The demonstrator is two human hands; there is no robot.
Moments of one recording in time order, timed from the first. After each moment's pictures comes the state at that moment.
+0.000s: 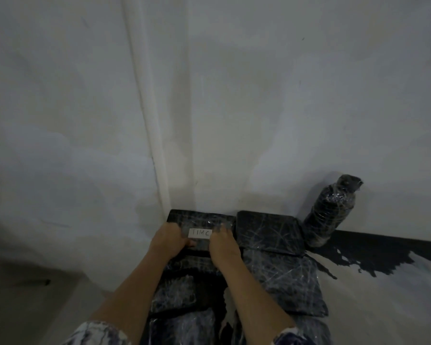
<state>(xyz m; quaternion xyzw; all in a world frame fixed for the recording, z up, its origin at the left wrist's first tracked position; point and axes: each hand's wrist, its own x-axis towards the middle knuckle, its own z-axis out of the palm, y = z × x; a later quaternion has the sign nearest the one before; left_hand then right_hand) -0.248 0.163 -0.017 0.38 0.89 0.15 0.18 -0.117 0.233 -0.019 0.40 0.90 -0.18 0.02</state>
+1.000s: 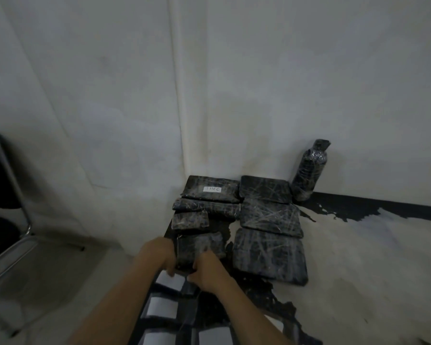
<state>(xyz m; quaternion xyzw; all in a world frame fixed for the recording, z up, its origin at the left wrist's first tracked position) -0.137 -0.024 0.019 0.39 0.86 -0.14 0.29 -0.006 0.031 -0.017 0.31 0.87 -0.39 0.05</state>
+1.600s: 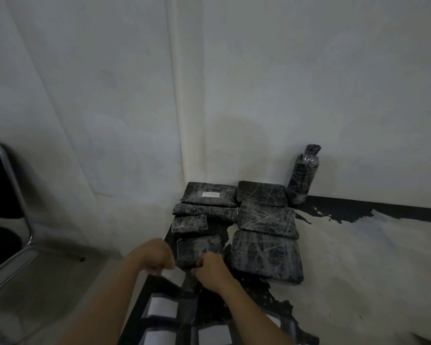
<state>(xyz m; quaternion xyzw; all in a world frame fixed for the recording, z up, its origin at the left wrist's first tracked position) -0.138 -0.056 0.036 0.33 0.85 0.15 0.39 0.009 0.031 -0.011 0.35 0.83 -0.42 -0.01</state>
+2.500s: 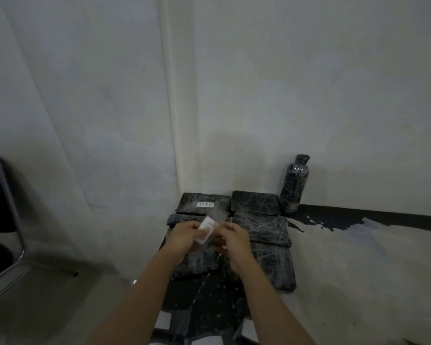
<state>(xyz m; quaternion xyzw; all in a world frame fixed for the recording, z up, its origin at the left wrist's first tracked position) -0.084 0.012 0.056 0.23 0.72 0.54 0.38 0.026 0.085 0.040 0.38 0.48 -0.73 -0.30</state>
